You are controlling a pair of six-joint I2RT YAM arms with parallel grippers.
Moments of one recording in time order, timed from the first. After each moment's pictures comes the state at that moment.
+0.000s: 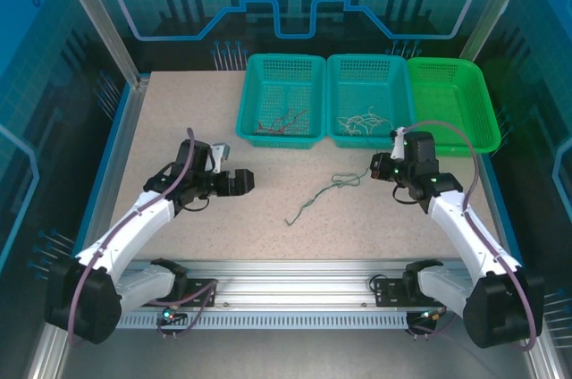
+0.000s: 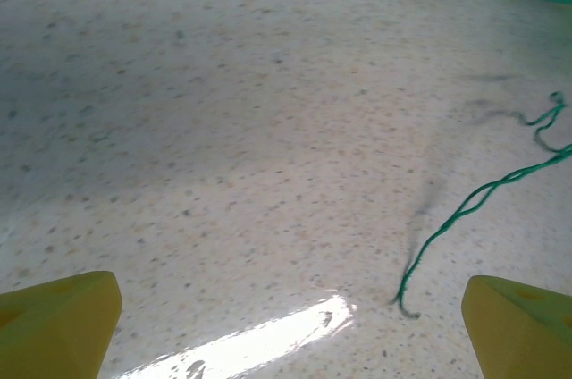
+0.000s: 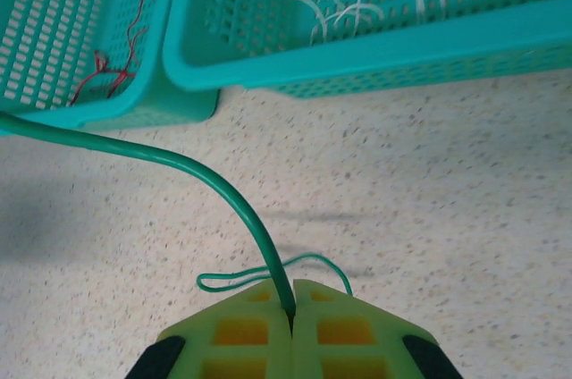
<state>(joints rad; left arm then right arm) -0.27 1.09 0.72 -0.51 0.31 -0.41 0.13 1.06 0.73 -0.40 -0.25 0.39</state>
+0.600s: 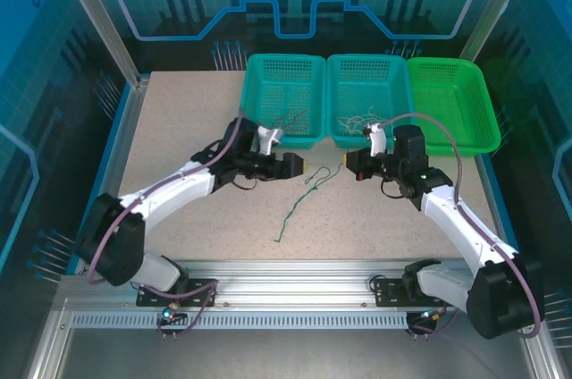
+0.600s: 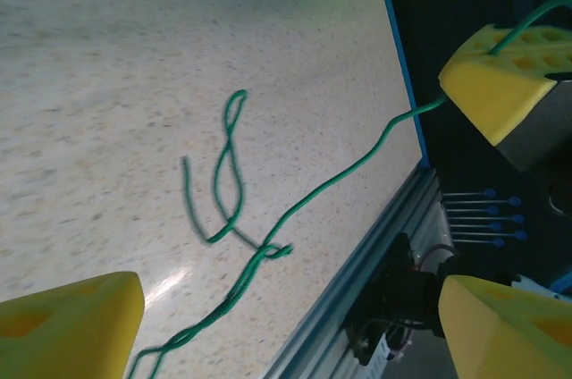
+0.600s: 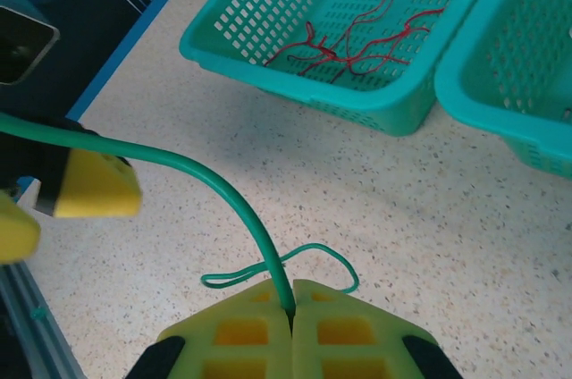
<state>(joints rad) -0.54 1.49 0.99 -0.21 0.64 -0.64 0.24 1.12 0.75 -0.23 -0.55 0.20</state>
